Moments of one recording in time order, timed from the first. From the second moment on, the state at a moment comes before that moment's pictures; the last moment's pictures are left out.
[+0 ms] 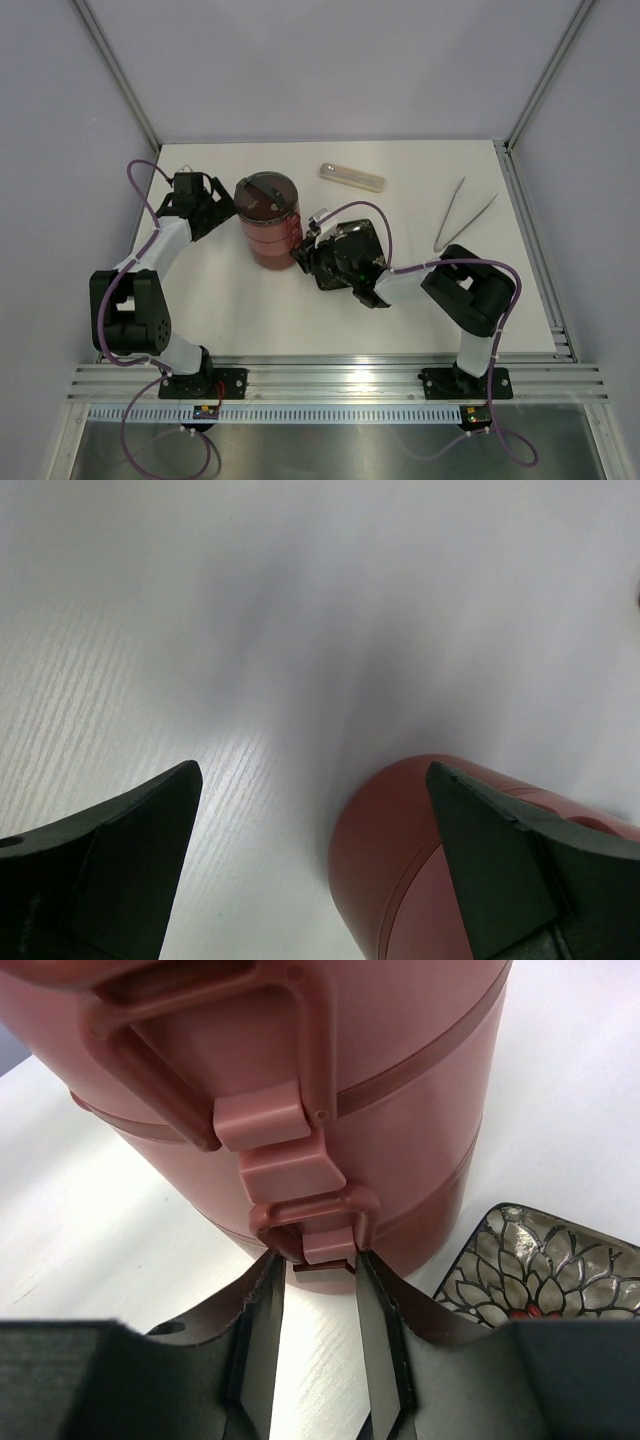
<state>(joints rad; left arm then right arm) -0.01 1.51 1.03 -0.34 -0.04 -0.60 0.90 1.83 0.80 0.87 0.04 0.22</state>
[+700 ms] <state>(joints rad) -0.01 1.52 1.03 -0.34 -0.04 -0.60 0.90 1.72 0.79 0.80 0.05 0.21</state>
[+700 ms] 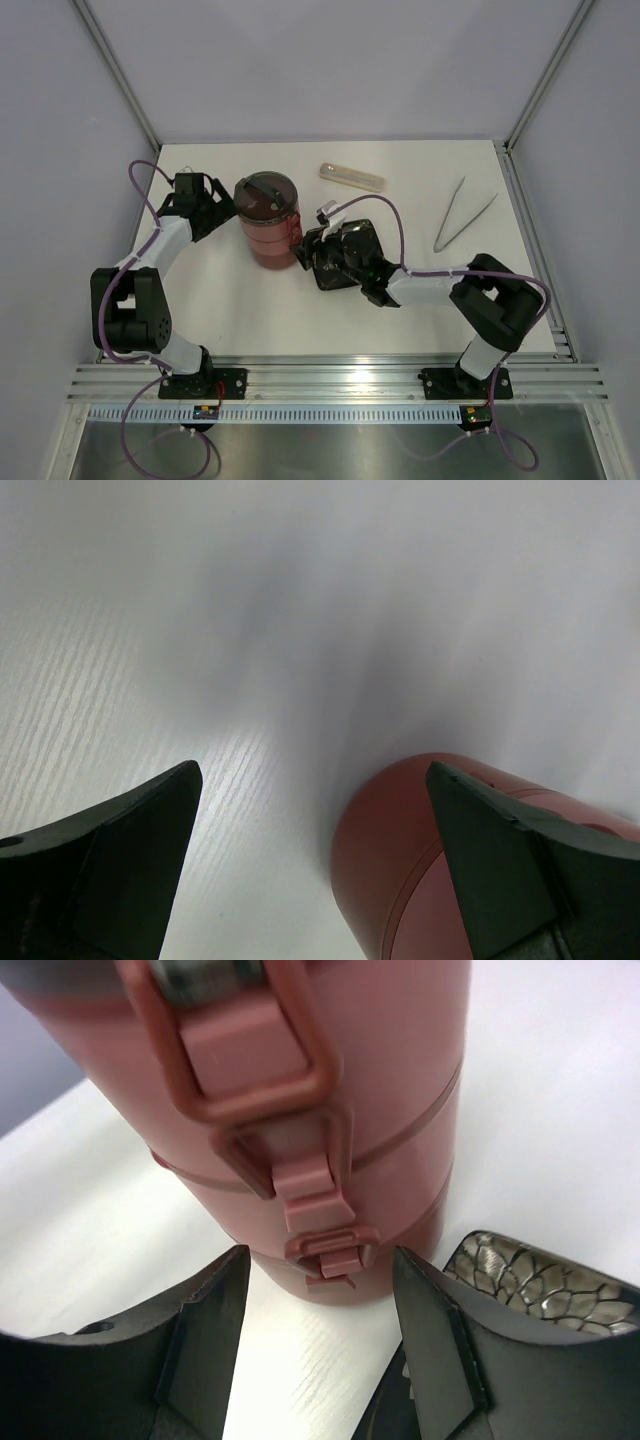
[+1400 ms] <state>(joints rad) 0.02 1.51 1.02 -0.36 -0.04 -0.65 0.75 1.72 1.02 0.34 0.09 0.31</state>
